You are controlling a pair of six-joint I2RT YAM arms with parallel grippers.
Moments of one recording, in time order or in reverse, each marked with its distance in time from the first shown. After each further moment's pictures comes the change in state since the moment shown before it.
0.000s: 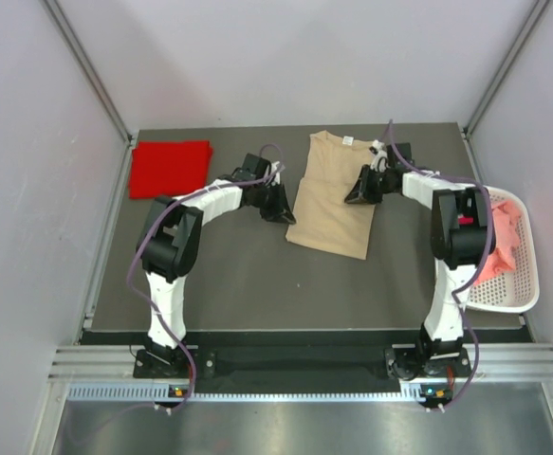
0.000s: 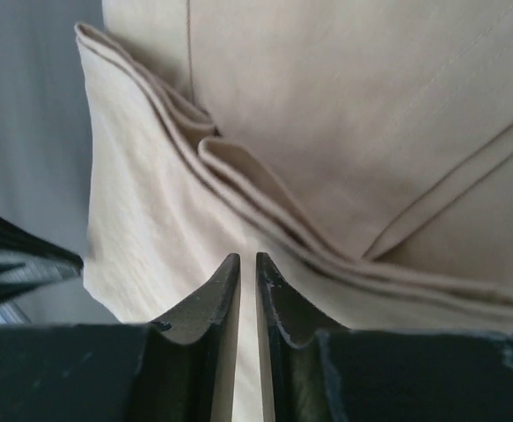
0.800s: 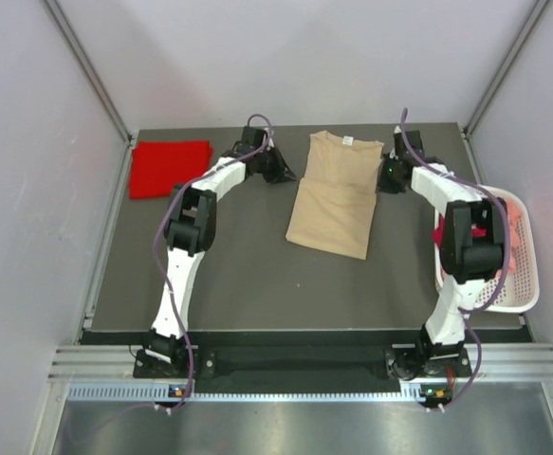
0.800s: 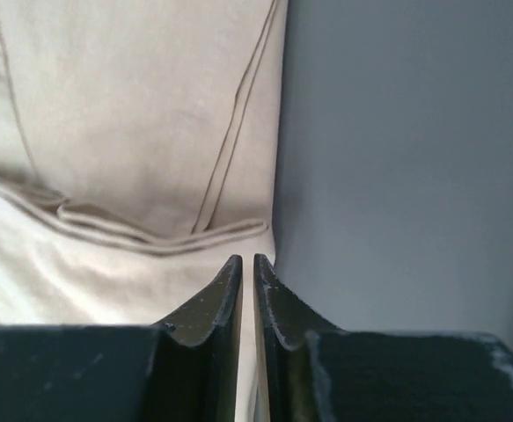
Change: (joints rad) left arm 0.084 0.415 0.575 0.047 -0.034 -0.214; right arm -0.004 -0.121 0.042 -0.118 0.542 -0.010
